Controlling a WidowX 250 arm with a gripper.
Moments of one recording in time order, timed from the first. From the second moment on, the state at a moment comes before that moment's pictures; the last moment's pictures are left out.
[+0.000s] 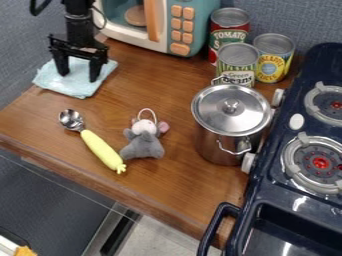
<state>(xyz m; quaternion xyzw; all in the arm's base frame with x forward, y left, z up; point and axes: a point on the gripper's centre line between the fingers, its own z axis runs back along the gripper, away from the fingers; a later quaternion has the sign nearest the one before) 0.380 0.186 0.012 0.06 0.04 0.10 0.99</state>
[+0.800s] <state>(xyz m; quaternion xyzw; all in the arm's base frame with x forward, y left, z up) 0.392 0.143 0.010 0.03 0.02 0.05 1.00</state>
